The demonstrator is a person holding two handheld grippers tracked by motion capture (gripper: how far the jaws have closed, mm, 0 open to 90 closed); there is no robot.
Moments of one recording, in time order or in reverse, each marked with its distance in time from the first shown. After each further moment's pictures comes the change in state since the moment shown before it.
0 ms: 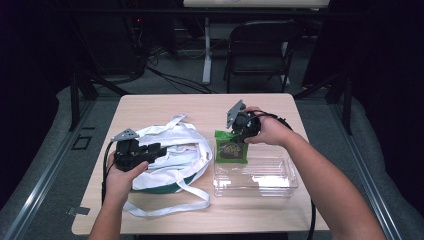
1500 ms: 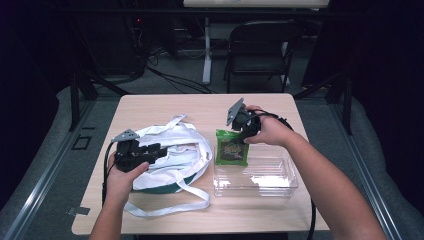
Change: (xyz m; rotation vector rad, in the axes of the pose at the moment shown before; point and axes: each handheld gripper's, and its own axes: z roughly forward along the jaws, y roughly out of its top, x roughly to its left) left arm 0.000 -0.002 0.002 -0.002 0.004 -0.010; right arm 0.000 0.001 -0.003 -0.010 -0.039 0.061
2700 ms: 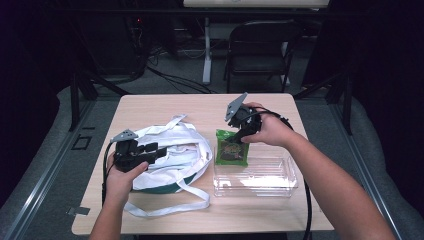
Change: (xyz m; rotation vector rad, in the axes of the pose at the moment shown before) left arm 0.004 -0.002 -0.001 -0.010 0.016 -0.014; right arm 0.010 0.014 -0.026 -0.096 -0.004 0.048
